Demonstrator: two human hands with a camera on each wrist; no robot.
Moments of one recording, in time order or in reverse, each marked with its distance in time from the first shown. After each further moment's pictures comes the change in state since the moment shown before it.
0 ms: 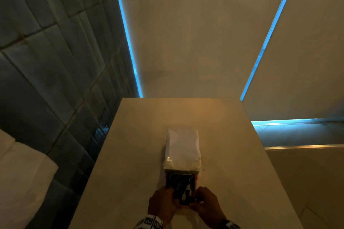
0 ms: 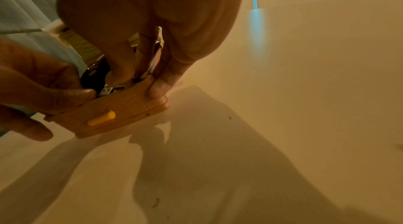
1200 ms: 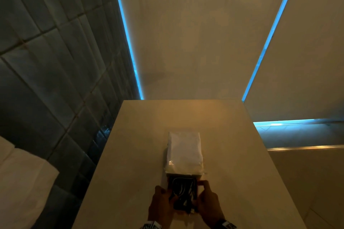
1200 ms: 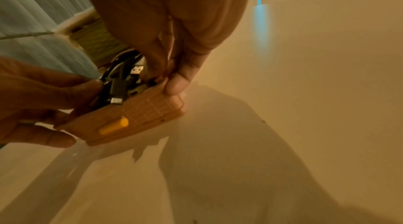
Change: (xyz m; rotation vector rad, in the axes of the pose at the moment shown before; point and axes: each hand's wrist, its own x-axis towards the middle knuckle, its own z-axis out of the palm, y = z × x) left_hand 0.011 -0.014 0.013 -0.330 0.141 -0.101; right_hand 0.007 -0.020 -0.003 0.088 0.034 0.074
